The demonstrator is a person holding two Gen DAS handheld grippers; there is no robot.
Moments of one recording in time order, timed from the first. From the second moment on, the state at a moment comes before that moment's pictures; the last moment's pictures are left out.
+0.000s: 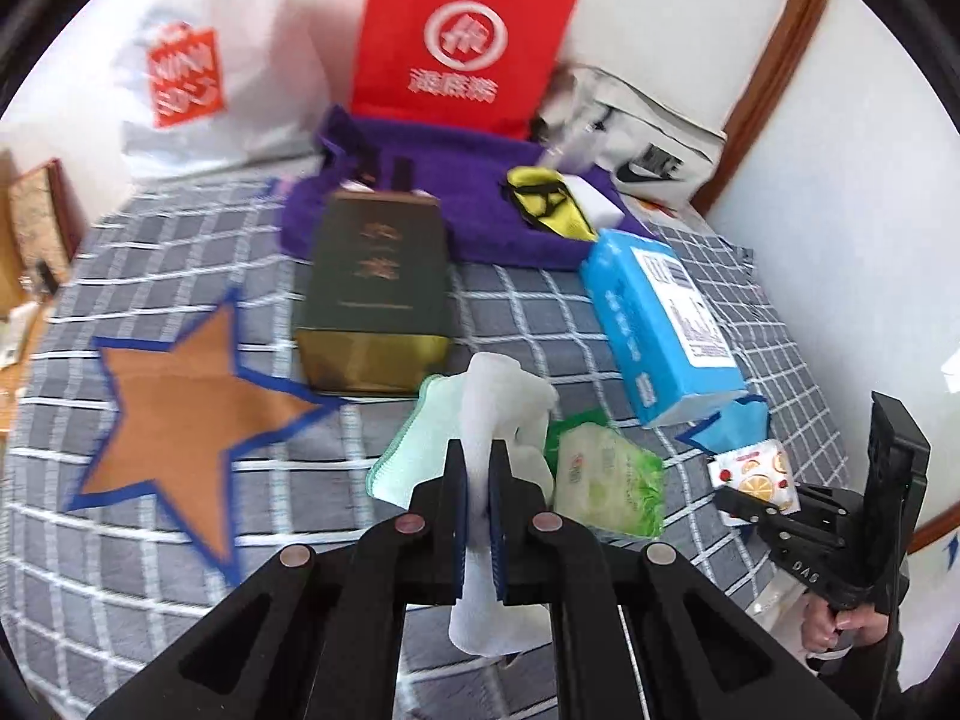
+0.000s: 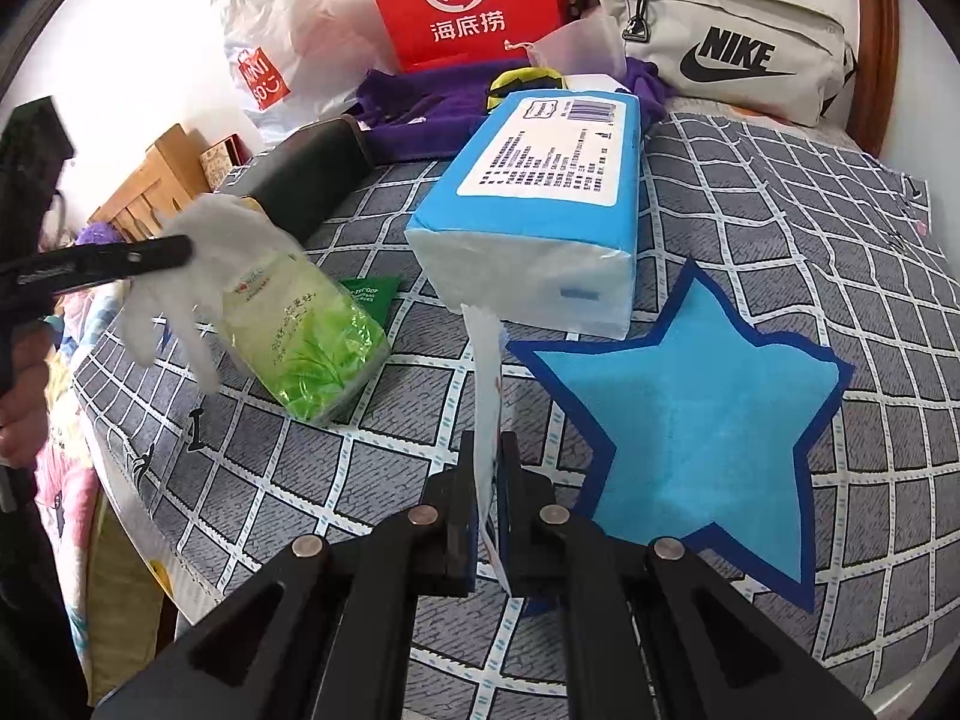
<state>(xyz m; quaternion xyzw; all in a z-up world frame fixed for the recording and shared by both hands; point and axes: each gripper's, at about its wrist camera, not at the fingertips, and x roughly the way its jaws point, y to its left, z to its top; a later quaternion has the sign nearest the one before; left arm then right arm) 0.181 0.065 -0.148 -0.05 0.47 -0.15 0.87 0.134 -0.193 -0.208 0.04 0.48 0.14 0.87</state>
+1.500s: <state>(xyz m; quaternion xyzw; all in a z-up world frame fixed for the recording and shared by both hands) 0.179 0.089 -0.162 -0.04 0.49 -0.11 0.87 0.143 -0.179 -0.168 0.04 0.45 0.16 0.88</state>
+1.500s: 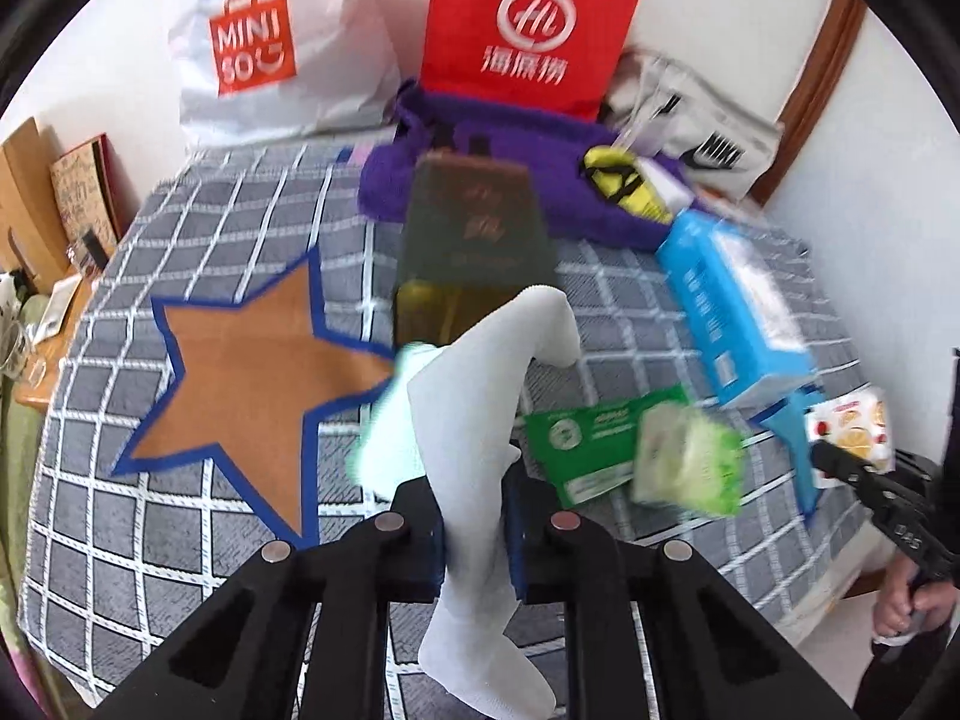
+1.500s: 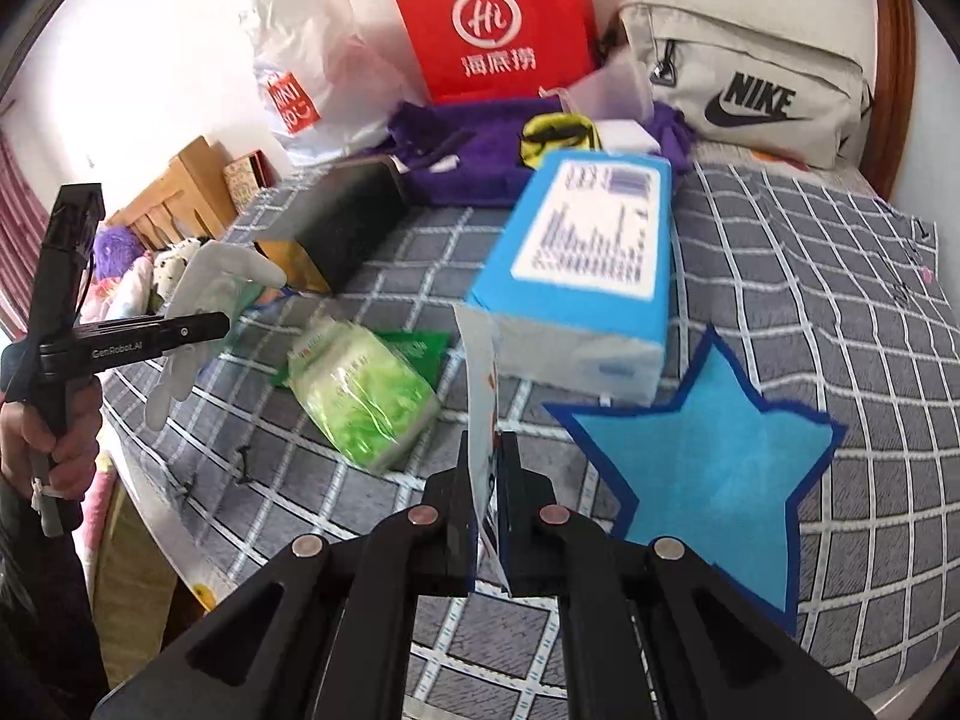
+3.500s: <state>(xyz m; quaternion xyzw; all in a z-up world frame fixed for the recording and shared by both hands) 0.471 0.035 -0.174 -0.14 0.51 -0.14 0.84 0.448 -0.176 -0.189 0.09 0.52 0.23 0.82</state>
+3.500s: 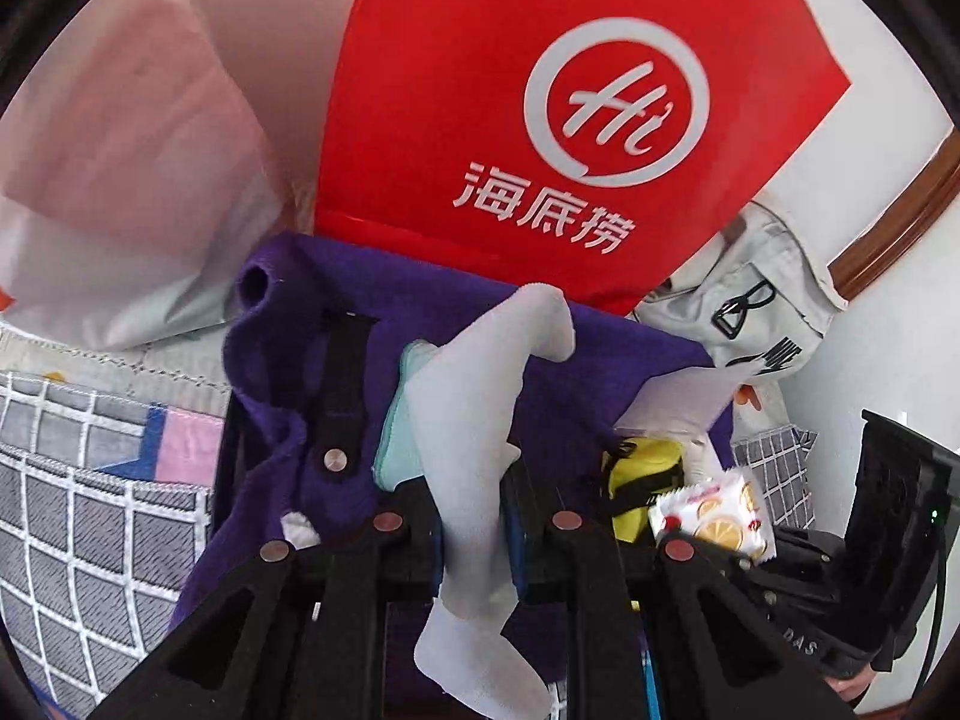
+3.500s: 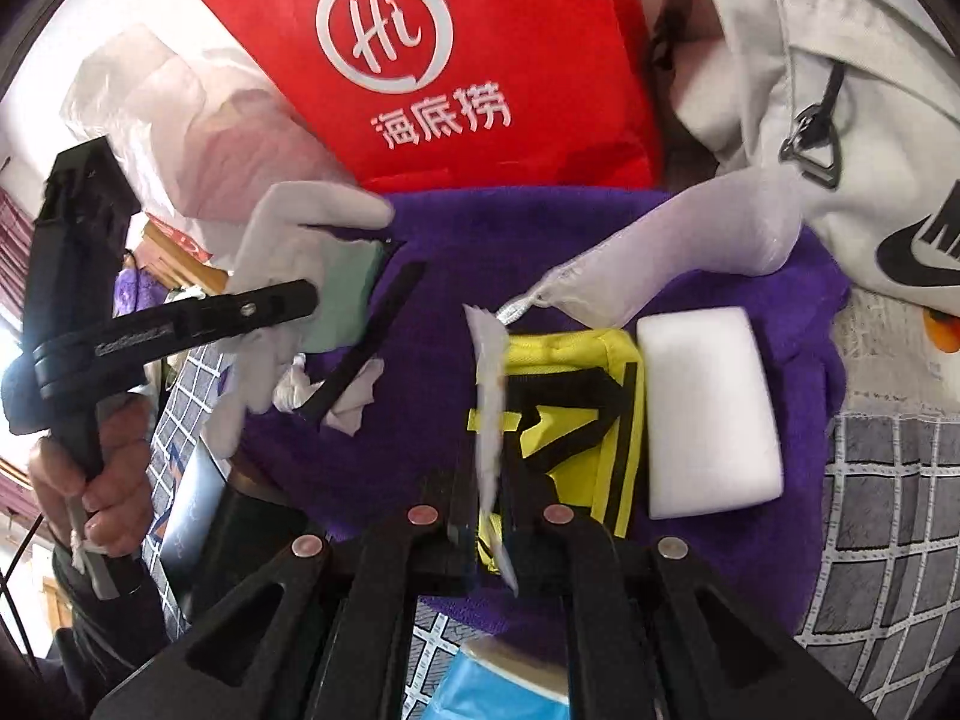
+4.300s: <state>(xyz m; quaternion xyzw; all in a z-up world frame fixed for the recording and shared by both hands) 0.486 0.024 -0.189 -0.09 0.53 -0.10 0.84 0.440 -0.176 -0.162 -0.03 0.46 0.13 0.88</state>
